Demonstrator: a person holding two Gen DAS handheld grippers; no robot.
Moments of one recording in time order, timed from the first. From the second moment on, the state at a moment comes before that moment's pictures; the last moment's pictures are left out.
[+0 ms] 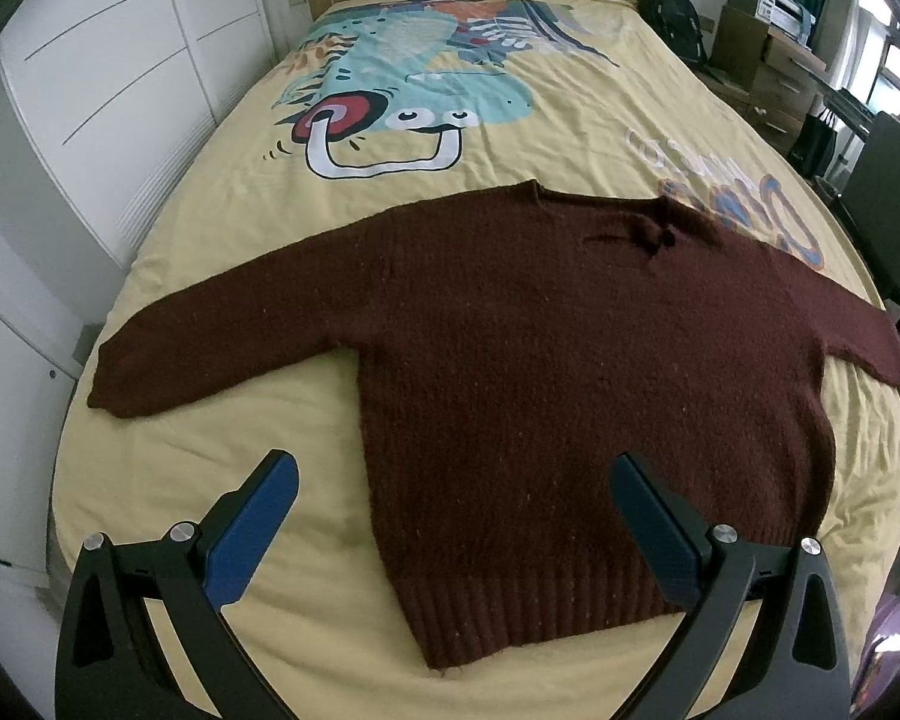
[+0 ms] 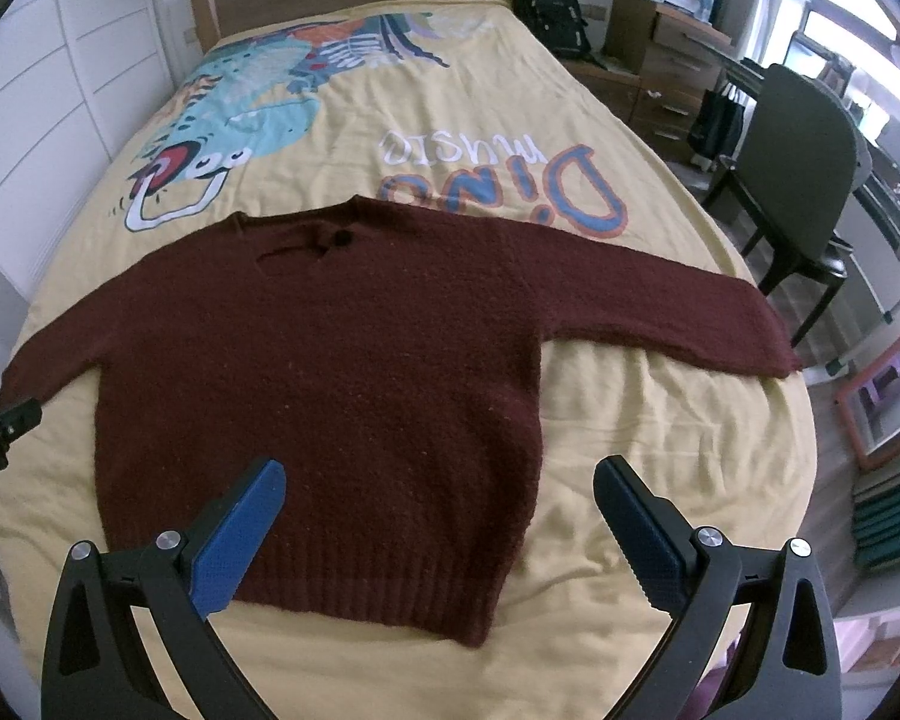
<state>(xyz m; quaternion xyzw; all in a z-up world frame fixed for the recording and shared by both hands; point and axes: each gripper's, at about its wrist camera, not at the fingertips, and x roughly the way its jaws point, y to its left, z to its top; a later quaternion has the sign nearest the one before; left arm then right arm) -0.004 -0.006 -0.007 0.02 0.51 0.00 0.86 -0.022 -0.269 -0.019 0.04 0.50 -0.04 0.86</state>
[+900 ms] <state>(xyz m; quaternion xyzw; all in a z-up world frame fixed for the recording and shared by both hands) -0.004 0.001 -0.011 0.02 0.51 0.00 0.86 -0.021 -0.272 -0.015 0.03 0.50 -0.05 0.86</state>
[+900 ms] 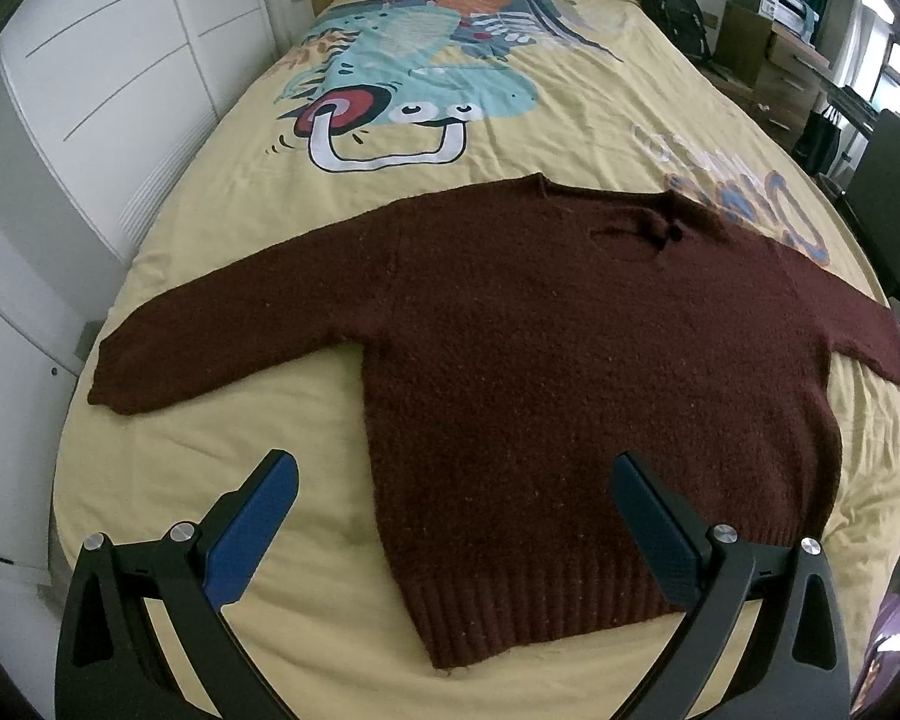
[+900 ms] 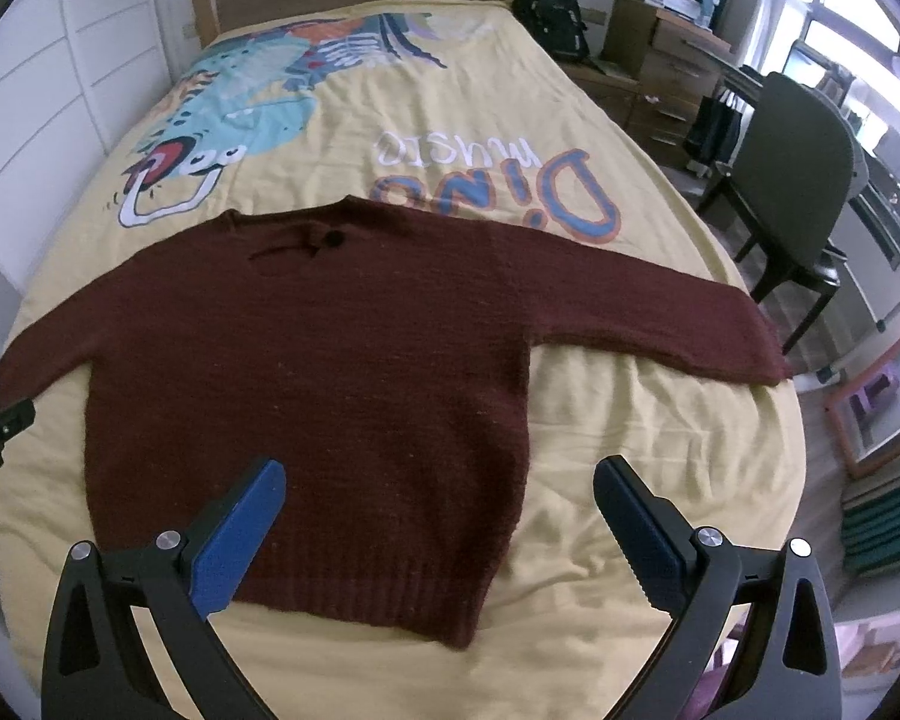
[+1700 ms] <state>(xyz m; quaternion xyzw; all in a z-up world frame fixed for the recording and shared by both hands) 0.003 -0.004 -0.015 0.03 0.52 -0.02 0.85 -0.015 -0.283 -0.016 0.03 0.49 -0.06 0.87</state>
